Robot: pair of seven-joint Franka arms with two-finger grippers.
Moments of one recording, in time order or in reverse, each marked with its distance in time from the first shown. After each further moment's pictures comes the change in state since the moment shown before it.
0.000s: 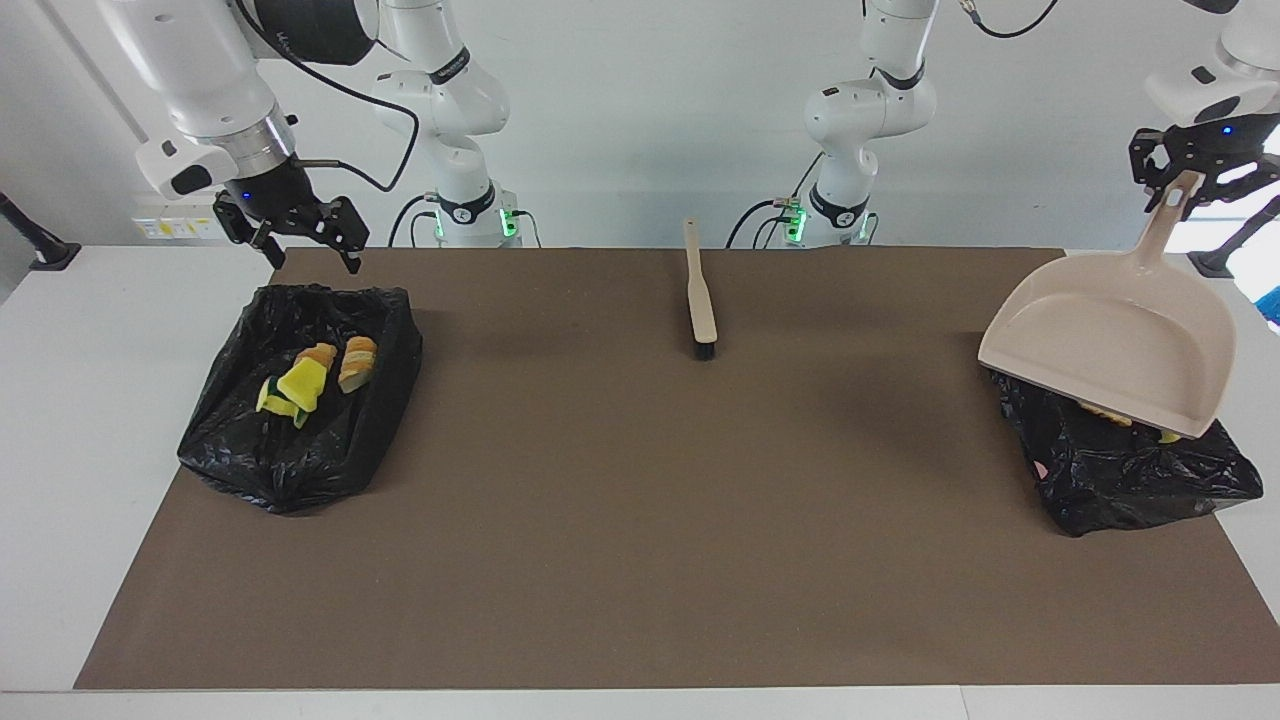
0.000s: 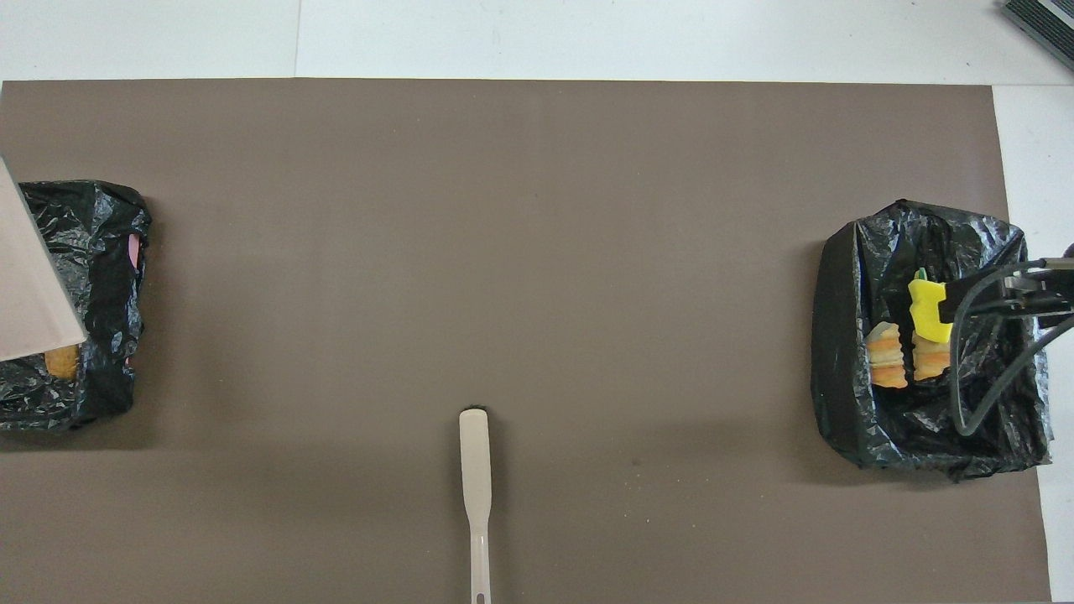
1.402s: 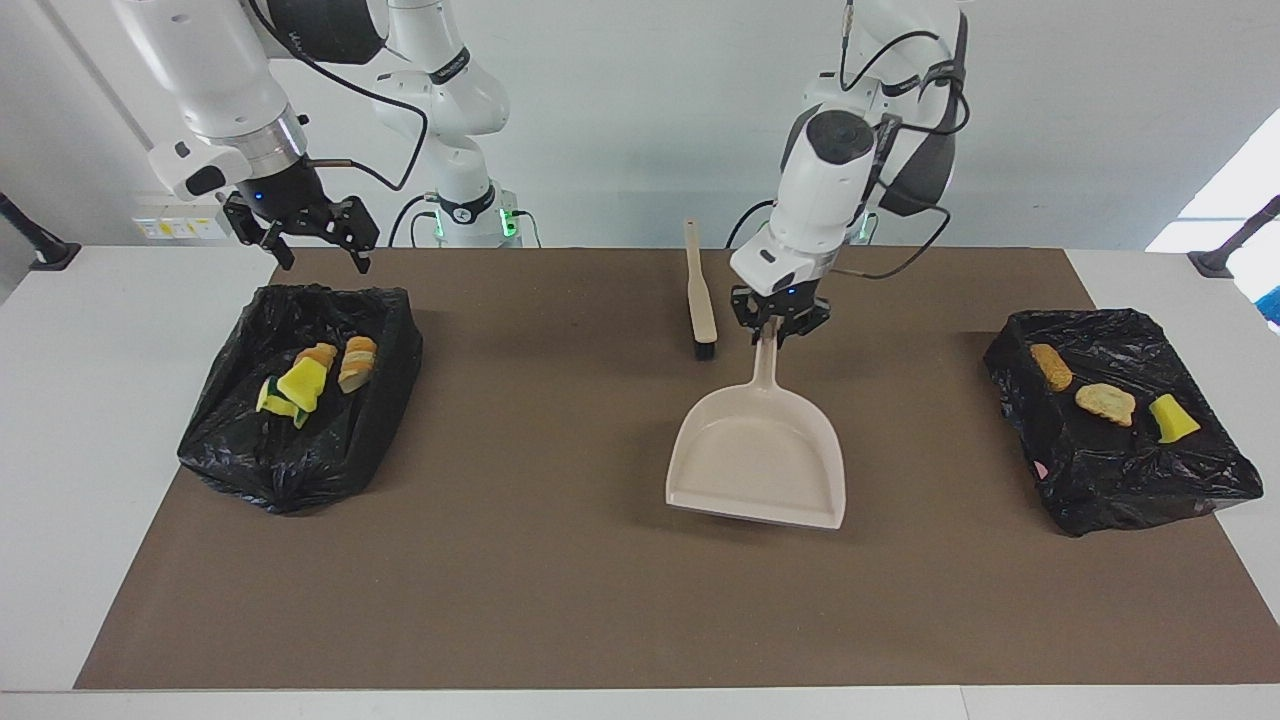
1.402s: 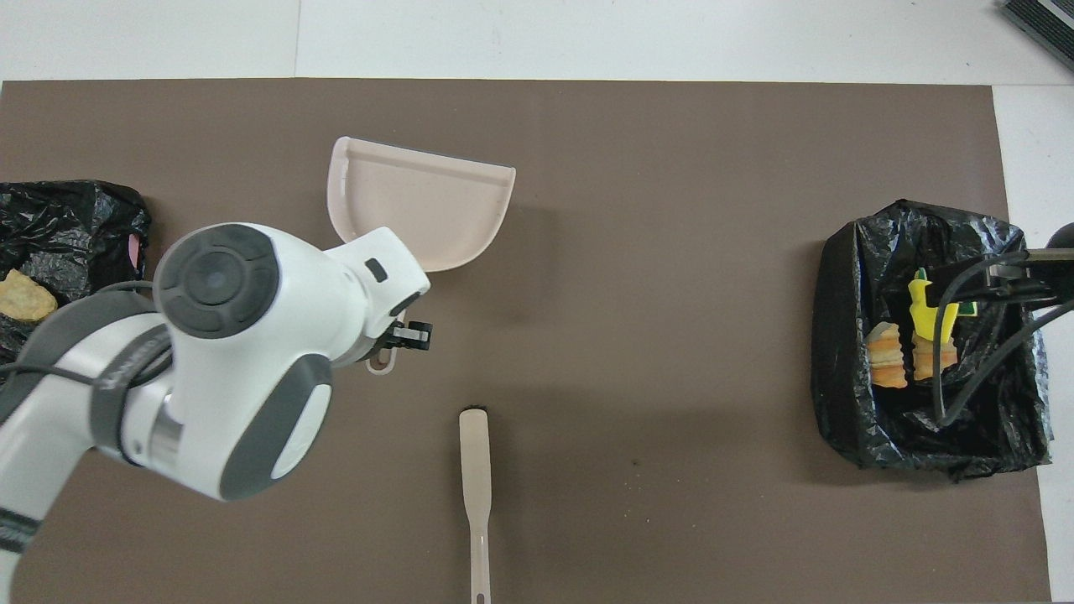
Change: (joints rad) left arm -0.631 0.201 -0.021 -0.443 -0.283 0.722 -1.017; right arm 0.001 0.000 0.016 0.000 0.000 0.000 0.000
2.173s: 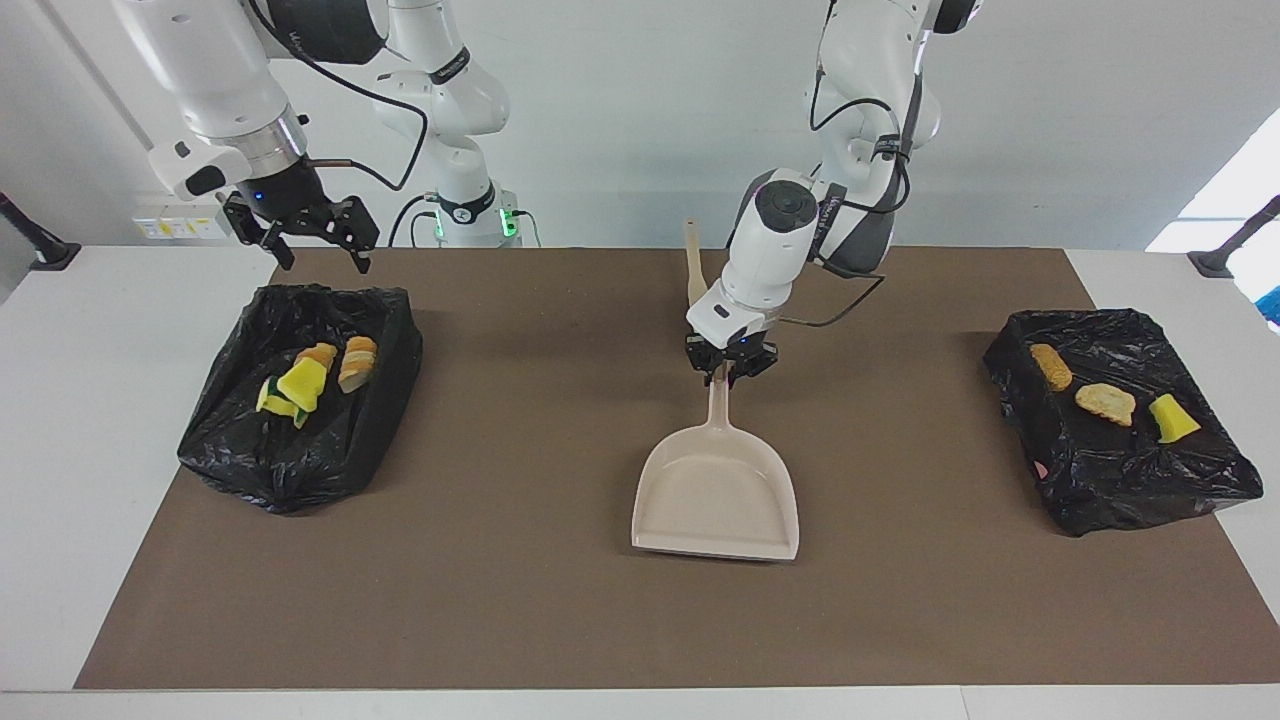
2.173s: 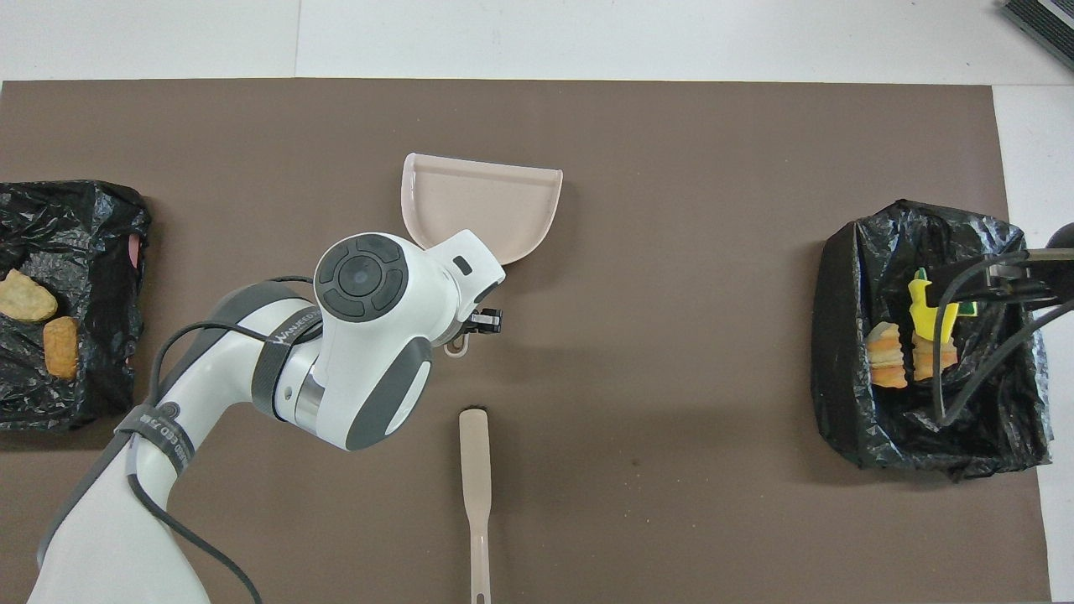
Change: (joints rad) left arm -0.026 0.079 0.005 0.021 -0.053 0.106 -0.108; right arm 0.000 0.000 0.000 0.000 0.000 0.000 0.000
